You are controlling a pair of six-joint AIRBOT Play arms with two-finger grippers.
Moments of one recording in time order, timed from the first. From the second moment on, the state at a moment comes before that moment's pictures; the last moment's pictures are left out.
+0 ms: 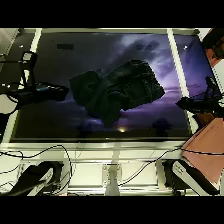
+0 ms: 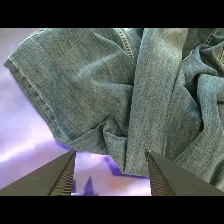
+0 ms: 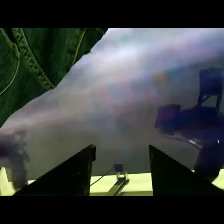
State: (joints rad) left arm -0.11 -0.81 0.93 1.20 -0.89 -1.26; right arm -0.46 -1.03 0.80 -1.10 1.02 1.22
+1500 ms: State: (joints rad) left arm -0.11 -0.87 0.93 1.15 -0.89 -1.27; right arm -0.26 -1.65 0.96 -0.52 0.60 1.23
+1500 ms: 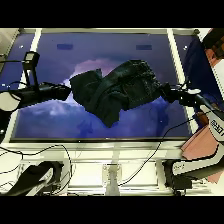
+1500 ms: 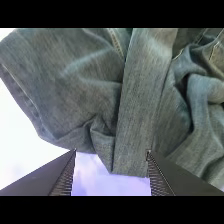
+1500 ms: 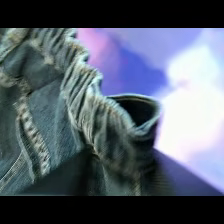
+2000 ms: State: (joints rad) left arm -0.11 -1.16 0.87 1.12 -0.81 -1.22; right arm -0.25 -1.63 0.99 -0.53 0.61 1.19
